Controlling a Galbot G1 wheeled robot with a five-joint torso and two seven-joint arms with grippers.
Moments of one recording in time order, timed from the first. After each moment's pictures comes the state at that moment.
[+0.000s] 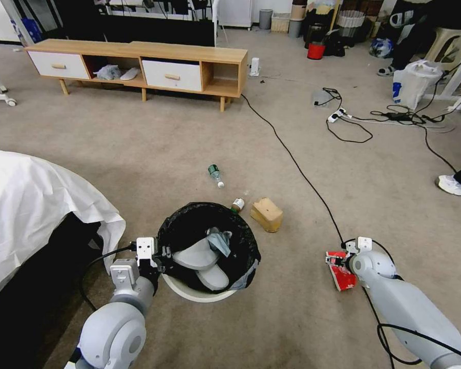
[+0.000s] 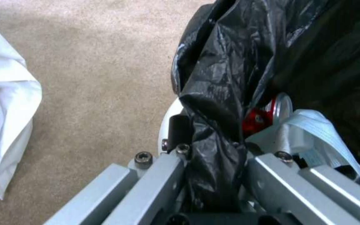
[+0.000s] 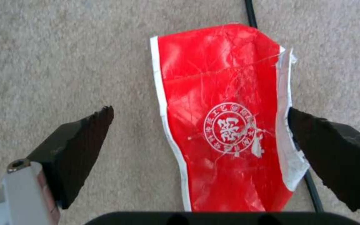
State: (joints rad) left arm 1.42 -1.20 -0.37 -2.24 -0.53 0.54 -0.38; right arm -0.81 0.99 0.19 1.12 0.86 -0.66 0.28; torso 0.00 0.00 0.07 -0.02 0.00
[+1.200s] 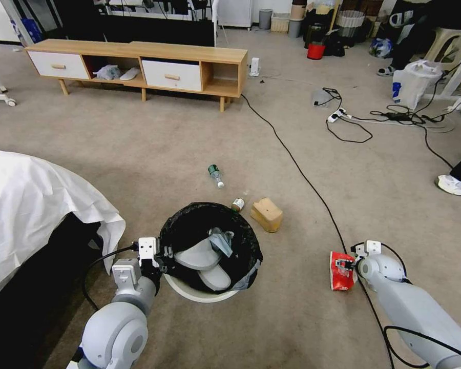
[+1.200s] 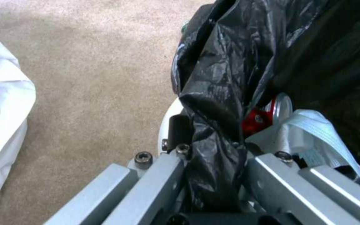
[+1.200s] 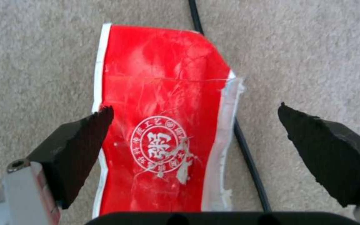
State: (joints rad) left arm 1.42 -1.19 -0.36 -2.24 -0.53 0.54 -0.38; right arm -0.81 0.98 0.22 1.06 0.81 -0.64 0.27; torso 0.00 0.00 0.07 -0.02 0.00
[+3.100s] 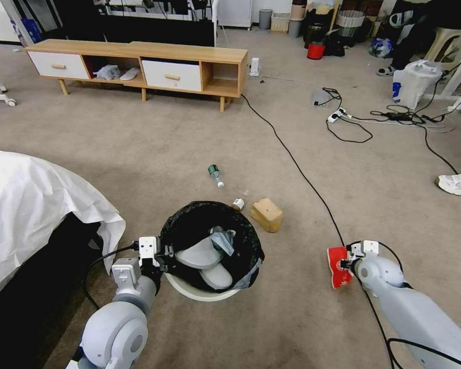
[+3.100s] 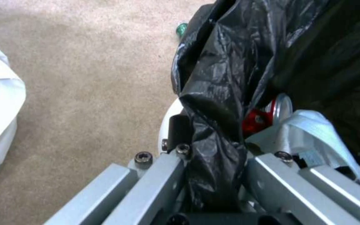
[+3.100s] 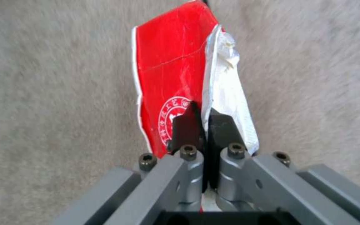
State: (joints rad) left arm 1.41 -1.18 -0.35 -2.24 -0.57 0.54 -0.38; right arm -0.98 0.89 0.27 1.41 0.94 -0.65 0.40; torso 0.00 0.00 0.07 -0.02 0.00
